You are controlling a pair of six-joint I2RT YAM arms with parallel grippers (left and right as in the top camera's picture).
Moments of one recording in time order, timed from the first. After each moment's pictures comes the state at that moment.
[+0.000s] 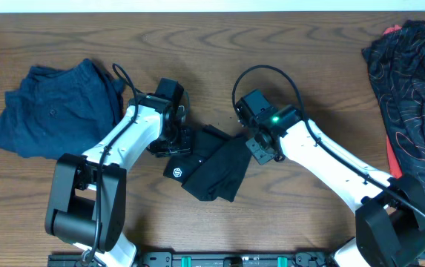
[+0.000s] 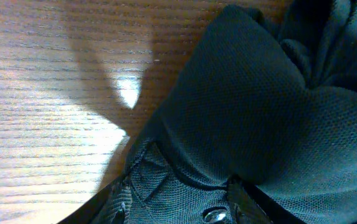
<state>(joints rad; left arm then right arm) -0.30 1.78 1.13 -0.90 0.20 -0.33 0.61 1.70 1.18 -0.91 0.20 0.03</state>
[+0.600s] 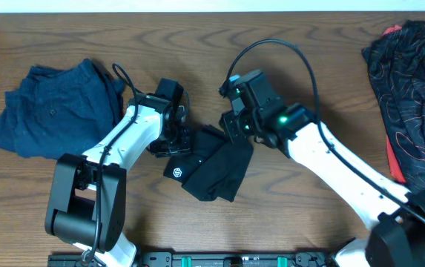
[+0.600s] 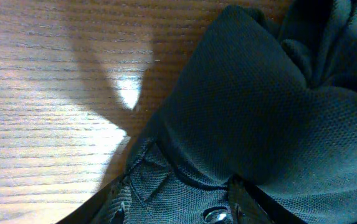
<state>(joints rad) -0.30 1.78 1.13 -0.90 0.20 -0.33 0.62 1.64 1.23 -0.57 -0.20 0.19</state>
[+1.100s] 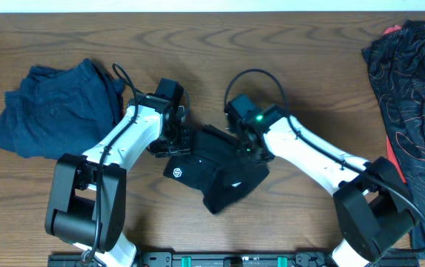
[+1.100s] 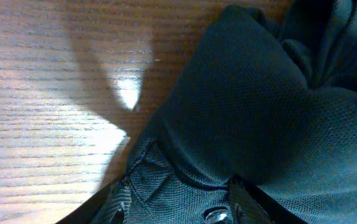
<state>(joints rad) -0.30 1.78 1.12 -0.89 0.20 -0.33 0.64 1.81 1.23 -0.97 -0.01 0.20</state>
